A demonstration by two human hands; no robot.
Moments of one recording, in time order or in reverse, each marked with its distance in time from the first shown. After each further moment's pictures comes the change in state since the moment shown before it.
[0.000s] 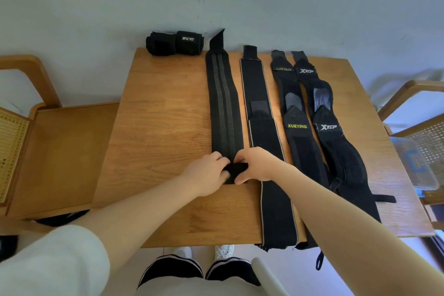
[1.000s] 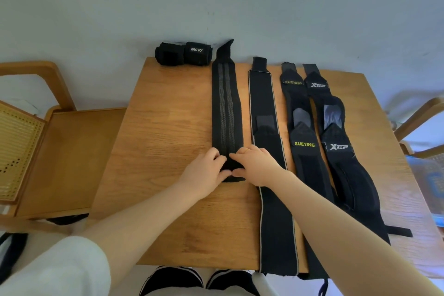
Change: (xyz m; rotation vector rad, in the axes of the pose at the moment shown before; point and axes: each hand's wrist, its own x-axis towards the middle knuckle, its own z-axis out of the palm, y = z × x) left_hand 0.028 -0.009 -0.006 0.055 0.234 -0.067; right_hand 0.028 0.002 -0.022 -0.388 0.088 -0.138
